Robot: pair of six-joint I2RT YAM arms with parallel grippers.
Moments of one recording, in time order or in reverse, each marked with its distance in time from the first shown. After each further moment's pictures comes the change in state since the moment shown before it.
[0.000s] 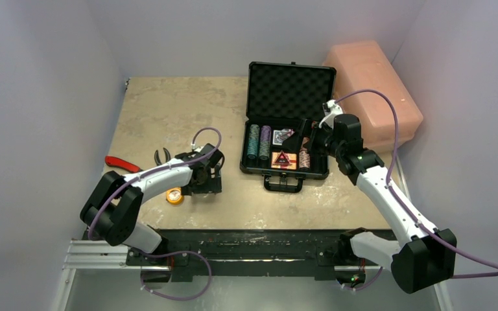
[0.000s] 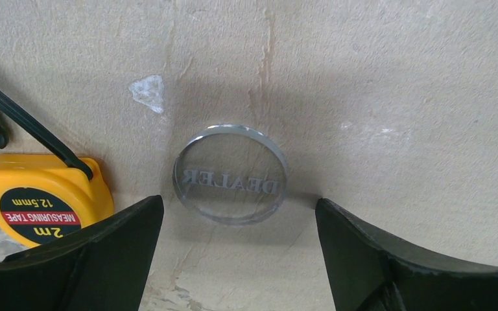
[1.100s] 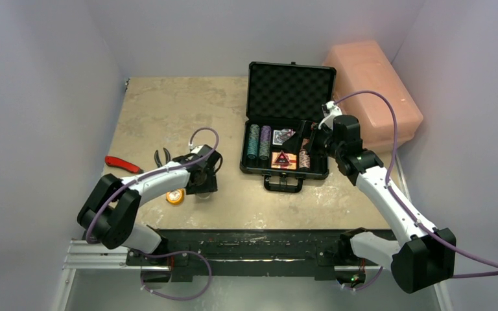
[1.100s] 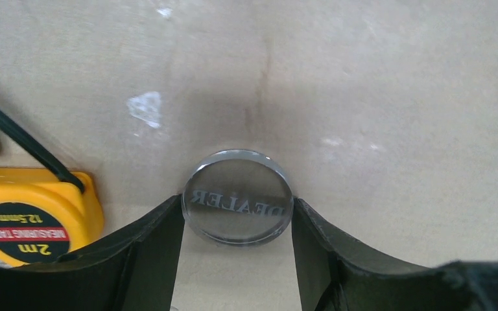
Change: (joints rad) left arm 0.031 -0.030 -0.049 0.092 0.003 -0.040; right arm 0.000 0.002 -0.014 0.005 -0.004 -0.007
